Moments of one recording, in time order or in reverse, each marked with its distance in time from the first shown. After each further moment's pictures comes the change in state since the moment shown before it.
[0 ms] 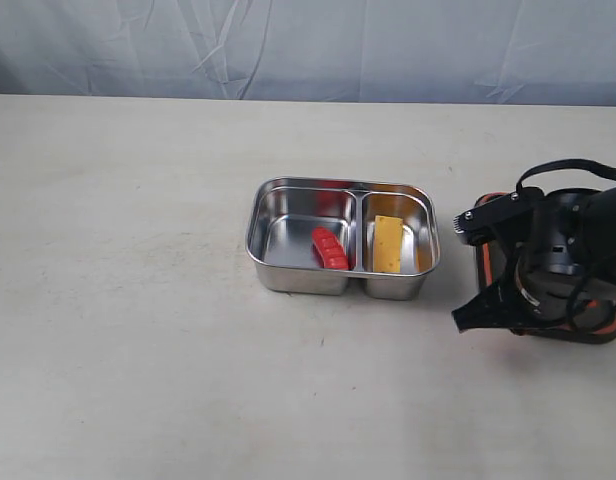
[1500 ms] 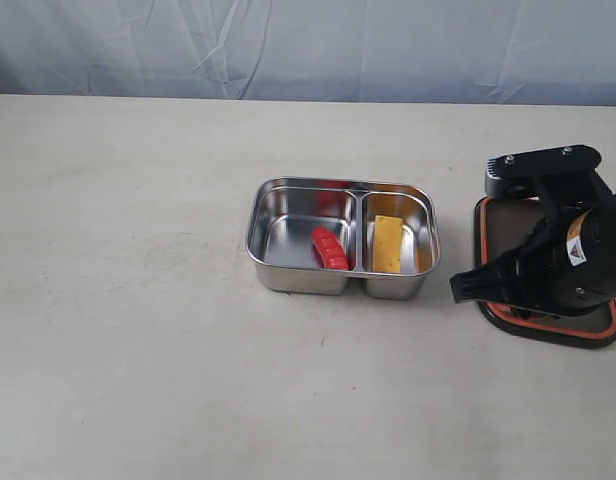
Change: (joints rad) left arm 0.000 -0.002 0.000 0.111 -0.076 0.064; right arm -0.001 -0.392 0.000 0.613 0.073 -0.468
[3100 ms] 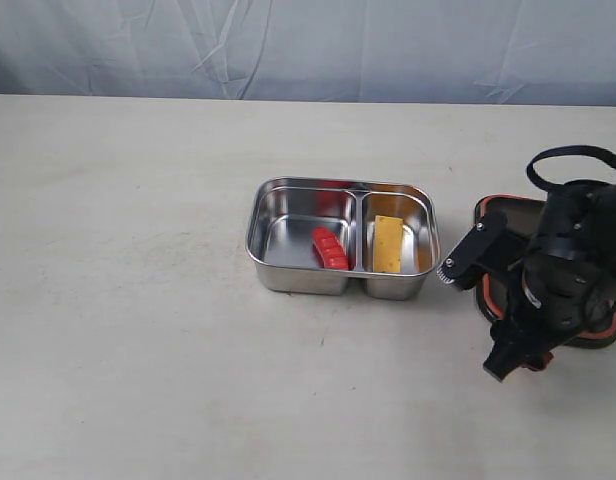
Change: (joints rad) left arm 0.000 -0.001 0.001 0.262 -0.531 -2.006; right arm 0.000 0.370 -0.011 -0.421 0.015 -0.208
